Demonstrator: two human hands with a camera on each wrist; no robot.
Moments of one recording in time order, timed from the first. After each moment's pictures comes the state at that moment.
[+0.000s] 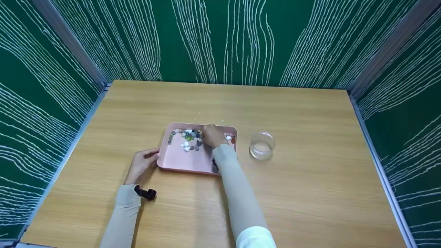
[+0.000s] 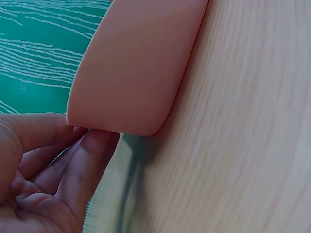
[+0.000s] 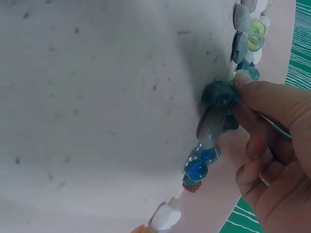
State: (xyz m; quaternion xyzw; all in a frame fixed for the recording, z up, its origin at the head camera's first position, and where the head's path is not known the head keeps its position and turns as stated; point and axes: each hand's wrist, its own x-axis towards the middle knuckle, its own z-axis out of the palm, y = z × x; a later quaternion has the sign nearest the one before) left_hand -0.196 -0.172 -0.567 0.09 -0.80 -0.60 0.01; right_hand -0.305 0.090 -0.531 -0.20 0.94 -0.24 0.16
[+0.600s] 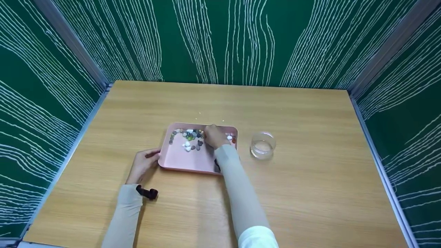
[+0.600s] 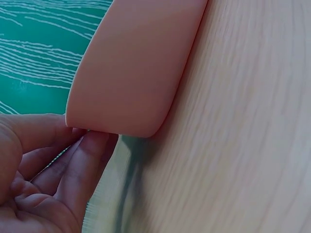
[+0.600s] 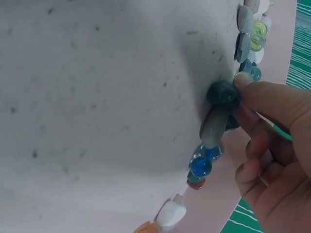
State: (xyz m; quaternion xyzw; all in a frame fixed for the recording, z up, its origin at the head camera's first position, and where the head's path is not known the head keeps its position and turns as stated) left_hand -0.195 -0.171 -0.566 0.10 -0.81 -0.58 0.01; right_hand -0.300 0.094 -0.530 -0.19 0.93 -0.26 0.15
